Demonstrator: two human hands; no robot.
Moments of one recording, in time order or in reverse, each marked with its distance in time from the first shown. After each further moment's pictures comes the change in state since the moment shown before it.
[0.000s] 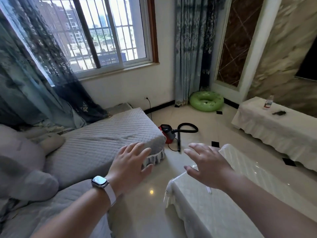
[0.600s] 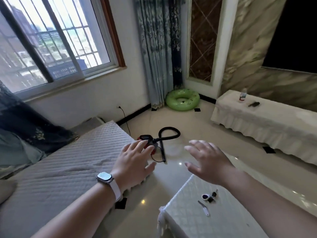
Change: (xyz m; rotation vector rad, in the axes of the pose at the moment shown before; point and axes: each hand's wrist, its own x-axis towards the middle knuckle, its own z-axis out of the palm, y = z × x) left_hand 0.260 -0.021 0.066 -0.032 -0.016 0.245; right_hand 0.144 0.142 0.023 -0.015 -0.017 0.242
